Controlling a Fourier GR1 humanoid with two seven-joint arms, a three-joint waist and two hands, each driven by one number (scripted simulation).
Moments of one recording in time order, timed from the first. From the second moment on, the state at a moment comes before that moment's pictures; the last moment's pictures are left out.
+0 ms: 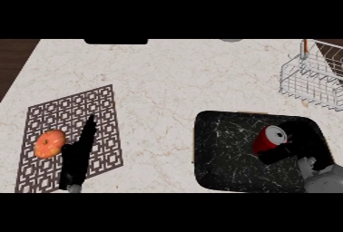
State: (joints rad) left arm 0.04 0.24 -0.23 -1.39 0.11 0.32 0.01; right arm -0.20 -0.62 0.44 -1.57 0.30 -0.22 1.18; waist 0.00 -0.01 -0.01
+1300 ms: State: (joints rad) left arm 0.09 0.24 -0.19 -1.40 0.11 0.31 -0.03; right arm 0.03 -1.30 -0.39 -1.09 -0.20 0.20 -0.29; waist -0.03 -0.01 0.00
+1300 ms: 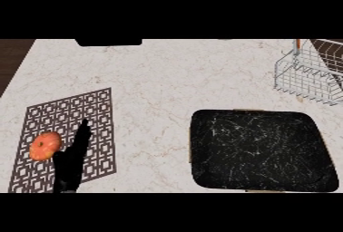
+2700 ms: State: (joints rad) left arm 0.05 0.18 -0.21 -1.40 0.04 0.28 0.00; right arm -0.72 -1.16 -0.09 -0.70 0.15 0.24 -0.18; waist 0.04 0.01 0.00
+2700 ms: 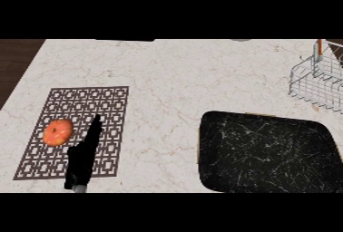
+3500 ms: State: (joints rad) left arm 0.03 0.17 -0.18 -1.37 0.03 0.26 -0.01; right arm -0.93 -0.91 -0.11 -0.34 0.25 0.18 -0.20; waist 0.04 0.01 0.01
